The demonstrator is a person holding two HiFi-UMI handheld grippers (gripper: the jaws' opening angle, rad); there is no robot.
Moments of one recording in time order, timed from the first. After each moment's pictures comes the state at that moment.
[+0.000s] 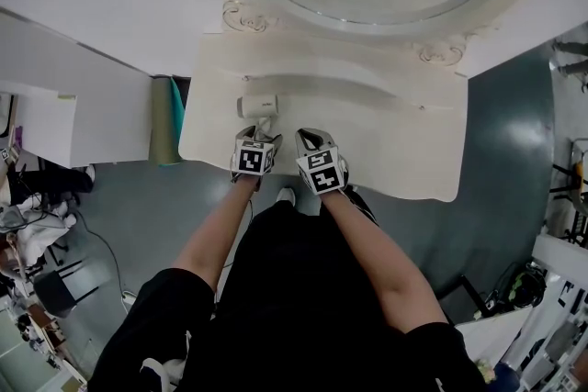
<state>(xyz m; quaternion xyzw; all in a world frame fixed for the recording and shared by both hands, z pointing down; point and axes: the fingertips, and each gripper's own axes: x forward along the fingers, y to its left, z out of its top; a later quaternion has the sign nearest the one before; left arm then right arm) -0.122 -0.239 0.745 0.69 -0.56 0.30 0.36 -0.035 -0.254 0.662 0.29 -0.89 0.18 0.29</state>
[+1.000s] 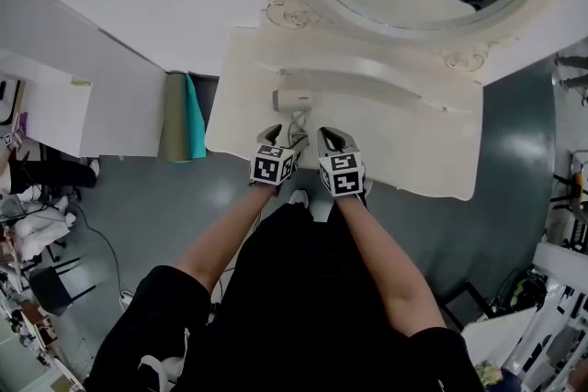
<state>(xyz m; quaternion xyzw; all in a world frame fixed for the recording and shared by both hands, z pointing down) -0.132 -0.210 0.681 0.75 -0.54 0.20 0.33 -0.069 -0.229 0.638 0.34 -0.89 0.18 0.26</state>
